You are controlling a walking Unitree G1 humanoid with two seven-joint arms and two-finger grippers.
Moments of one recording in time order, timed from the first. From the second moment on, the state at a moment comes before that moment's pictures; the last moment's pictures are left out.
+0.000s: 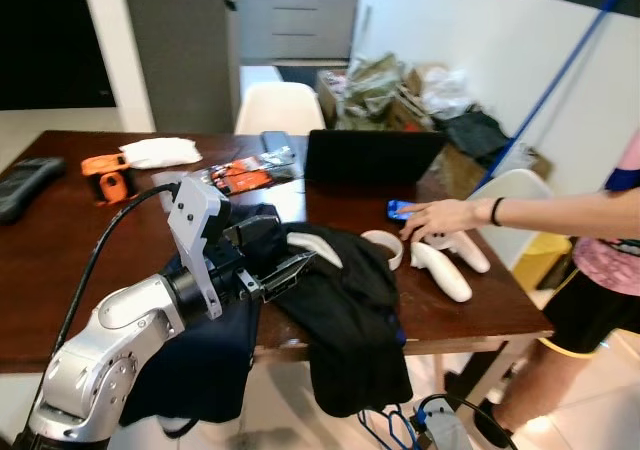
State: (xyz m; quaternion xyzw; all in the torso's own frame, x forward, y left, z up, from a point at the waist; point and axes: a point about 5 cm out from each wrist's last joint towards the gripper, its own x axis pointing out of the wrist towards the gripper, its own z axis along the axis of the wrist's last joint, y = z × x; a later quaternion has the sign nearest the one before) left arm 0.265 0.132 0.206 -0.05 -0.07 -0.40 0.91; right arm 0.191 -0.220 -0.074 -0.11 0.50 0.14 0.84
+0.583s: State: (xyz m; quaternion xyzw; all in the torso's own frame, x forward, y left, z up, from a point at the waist) left arm 0.273 0.136 0.188 -0.08 -0.05 -0.36 0.93; right arm 0.193 -0.218 -0.073 -0.11 0.50 0.14 0.85
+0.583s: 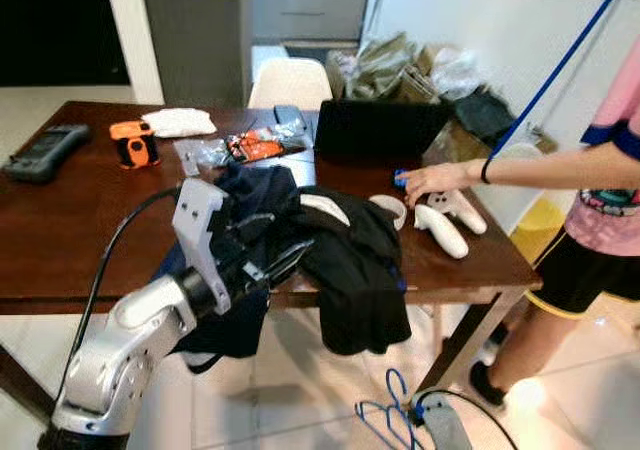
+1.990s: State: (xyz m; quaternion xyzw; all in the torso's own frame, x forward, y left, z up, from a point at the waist) left arm 0.219 0.171 -0.063 -0.04 0.45 -0.06 0.89; right arm 0.189 -0.223 -0.075 -0.14 0.51 0.10 0.84
